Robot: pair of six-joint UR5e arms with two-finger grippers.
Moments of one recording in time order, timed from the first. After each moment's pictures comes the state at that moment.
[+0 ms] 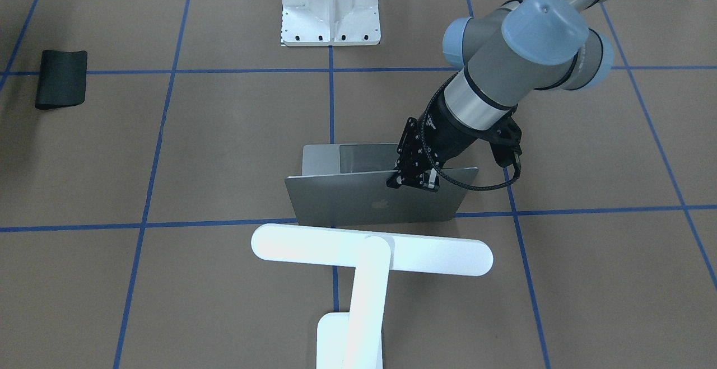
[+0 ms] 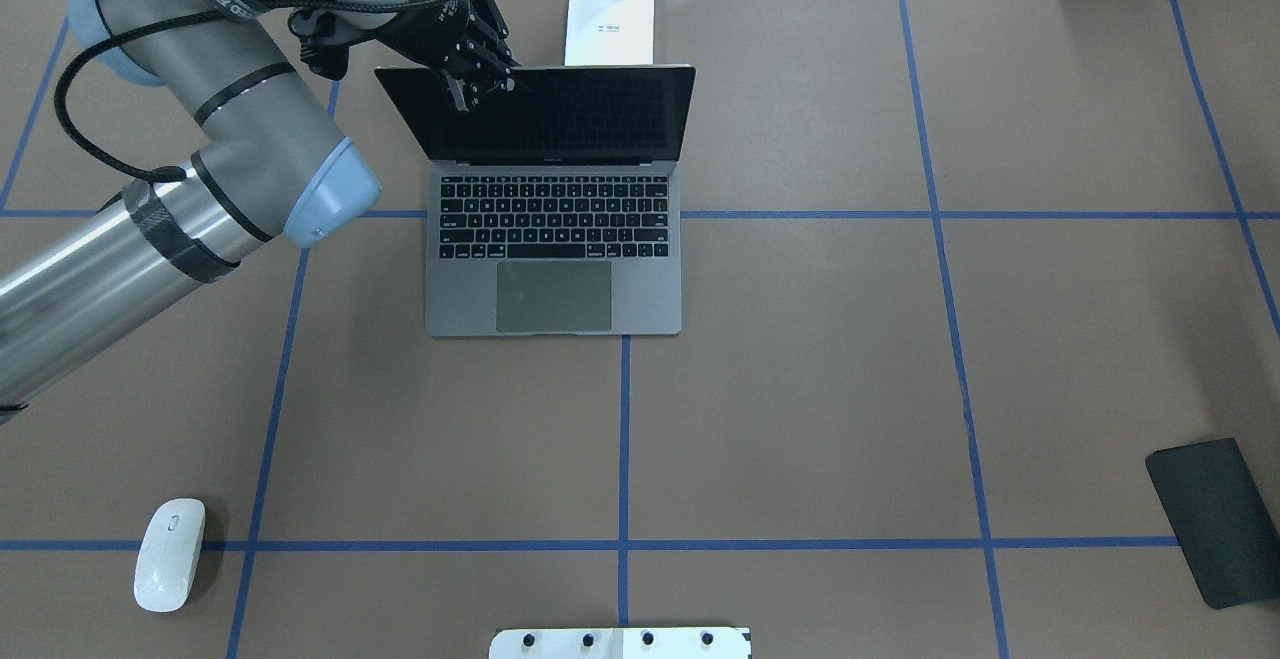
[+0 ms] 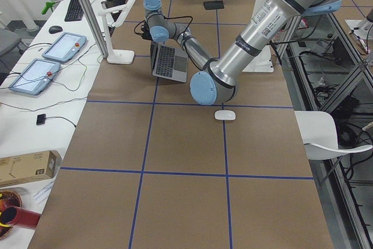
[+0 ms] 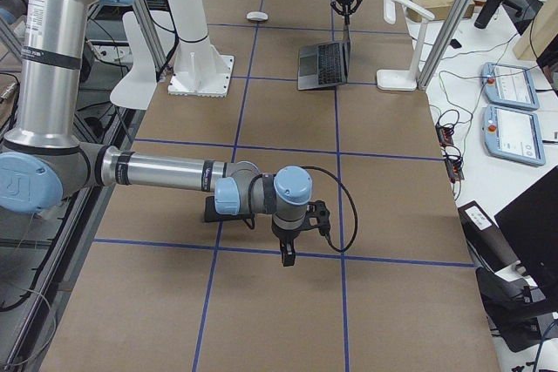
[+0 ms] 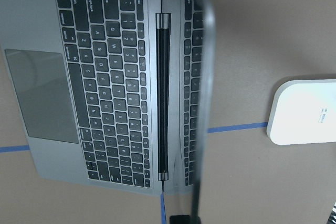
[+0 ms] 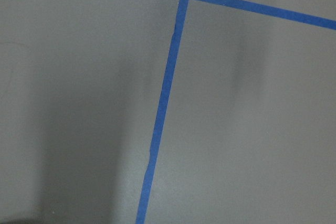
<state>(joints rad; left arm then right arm) -0.89 -2.33 -1.46 -2.11 -2.17 -2.74 1.45 -1.77 1.68 -1.44 2.28 -0.07</state>
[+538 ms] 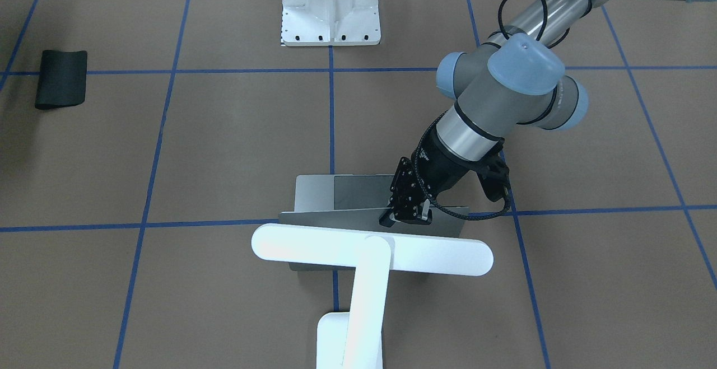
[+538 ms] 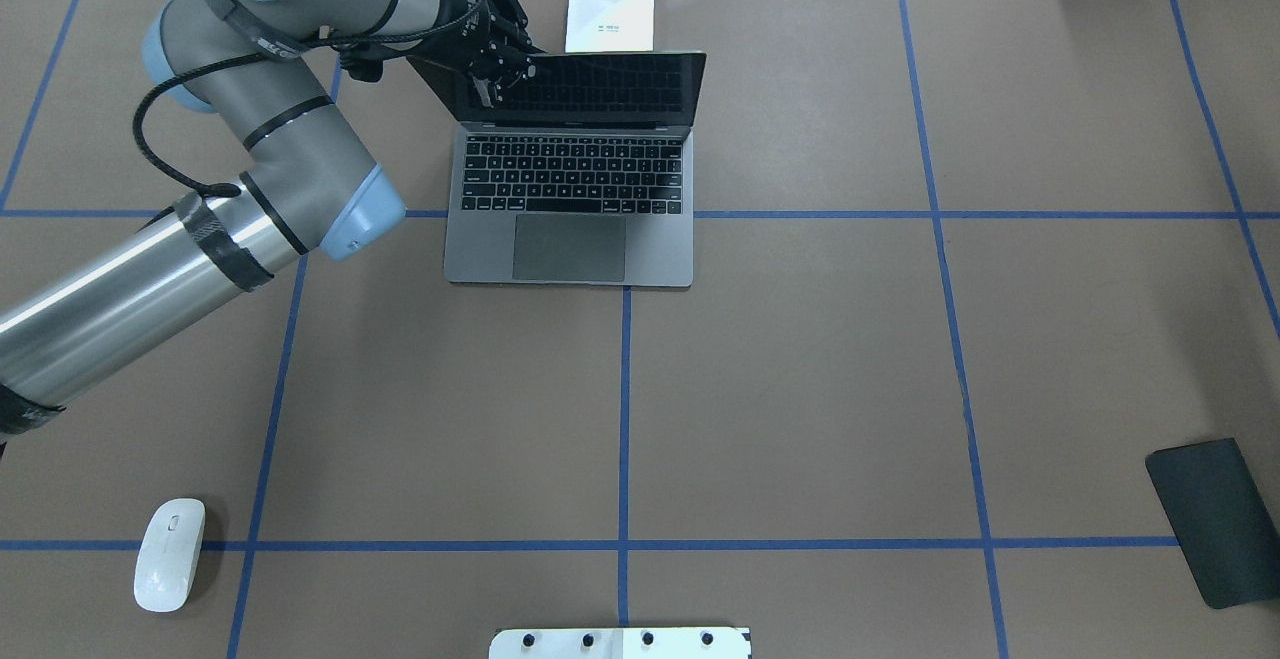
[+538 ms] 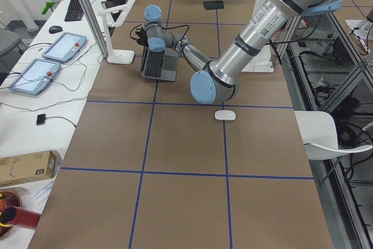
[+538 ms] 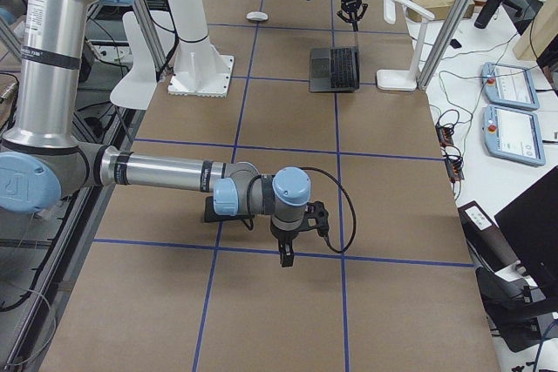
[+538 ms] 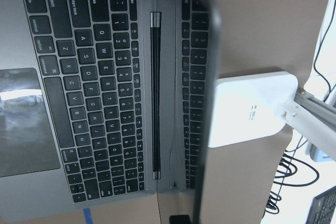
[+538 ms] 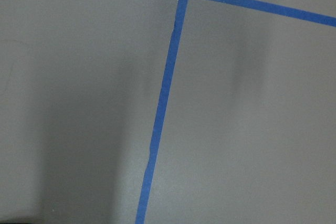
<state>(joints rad) -0.84 -2.37 -1.29 -2.40 -2.02 -2.74 1.45 -1.77 1.68 -1.44 2.28 -0.07</state>
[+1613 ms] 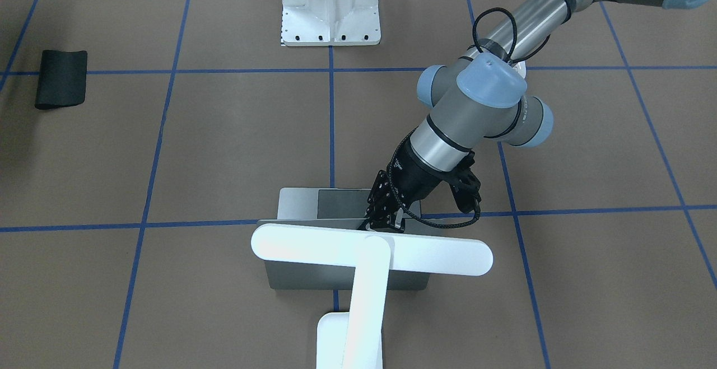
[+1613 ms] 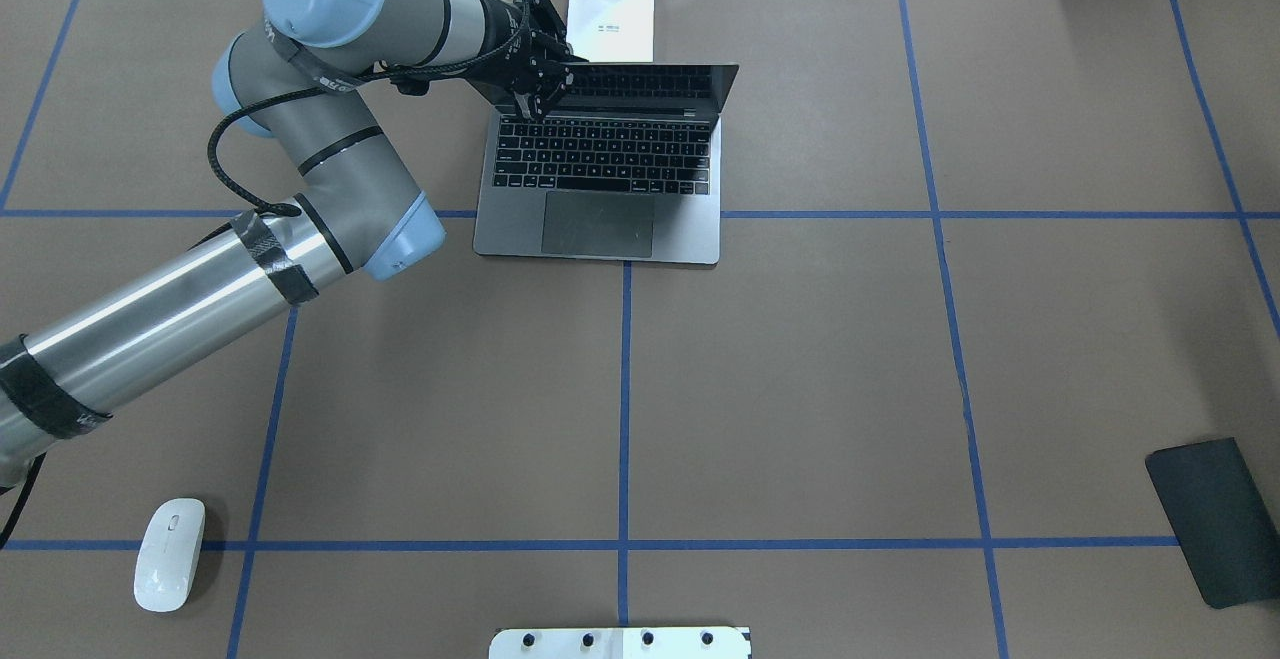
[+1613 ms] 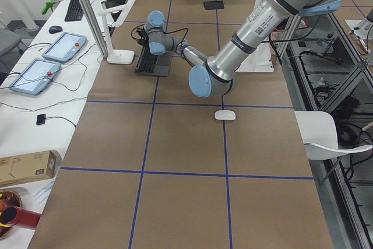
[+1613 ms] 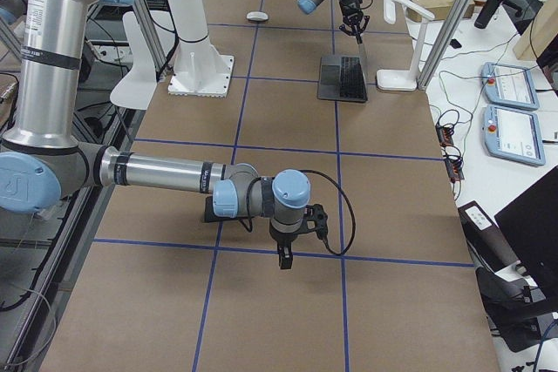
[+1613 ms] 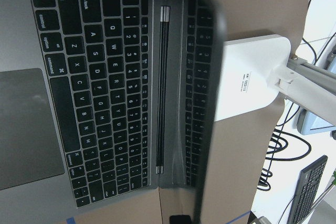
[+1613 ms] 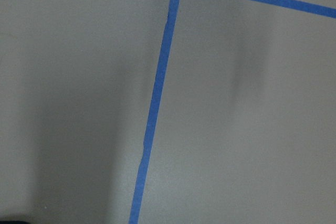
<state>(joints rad) -0.80 -2.40 -1.21 -2.50 -1.94 -2.72 1.45 -1.77 1.67 -1.44 2.28 -0.07</state>
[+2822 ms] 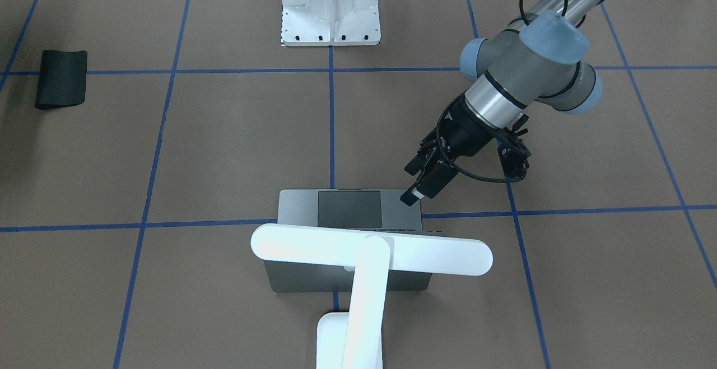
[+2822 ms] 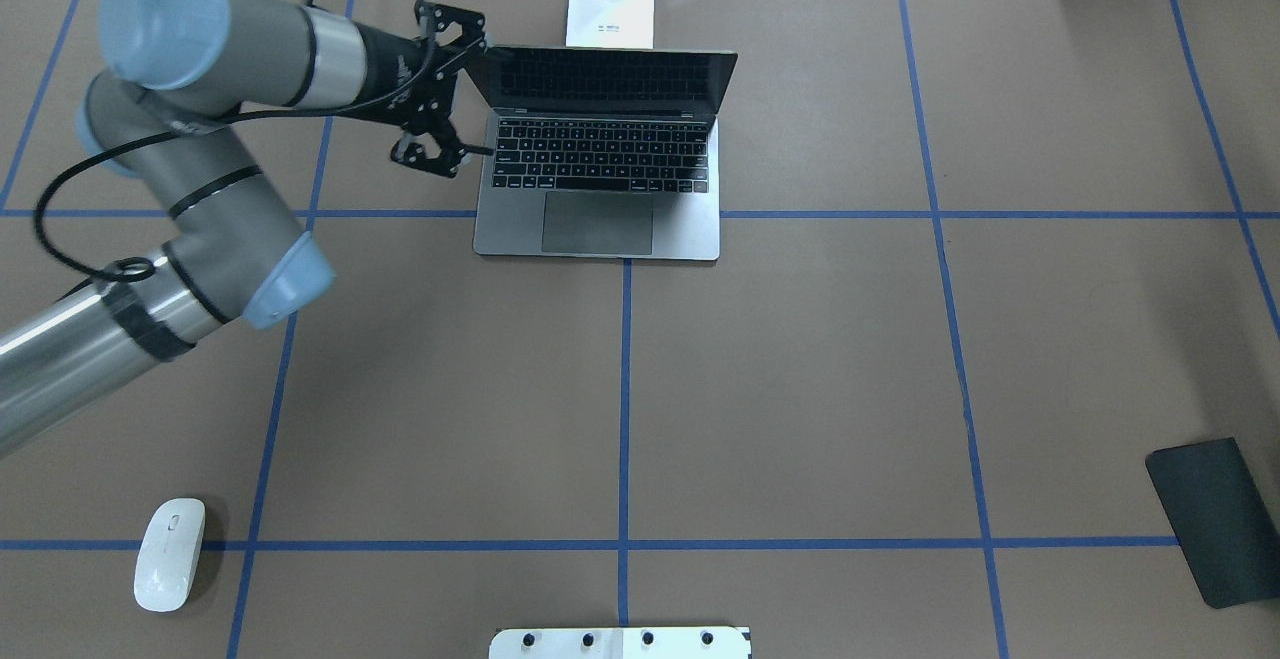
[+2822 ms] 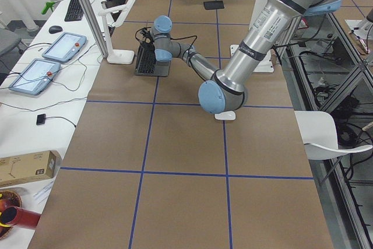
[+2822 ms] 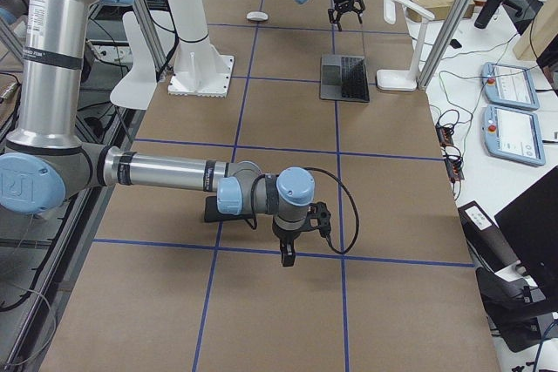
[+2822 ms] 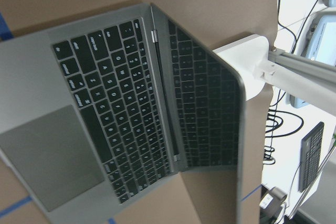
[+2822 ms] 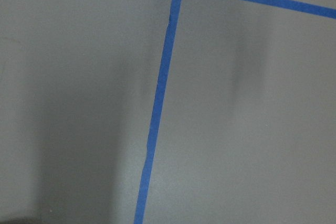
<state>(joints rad) -0.83 -2.14 -1.52 -2.49 -2.05 -2.44 1.45 -1.74 1.68 -1.51 2.34 -0.05</state>
